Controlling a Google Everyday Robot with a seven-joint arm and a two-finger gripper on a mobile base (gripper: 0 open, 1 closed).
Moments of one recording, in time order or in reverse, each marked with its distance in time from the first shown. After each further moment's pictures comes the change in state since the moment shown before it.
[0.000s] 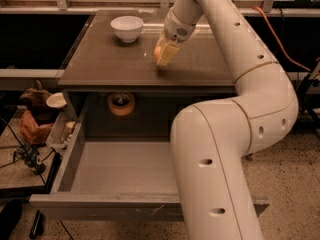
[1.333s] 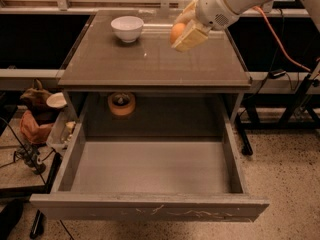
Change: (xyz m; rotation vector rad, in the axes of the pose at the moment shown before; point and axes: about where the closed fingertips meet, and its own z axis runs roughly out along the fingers) arm -0.026 0.085 -0.144 0.277 -0.211 -0.004
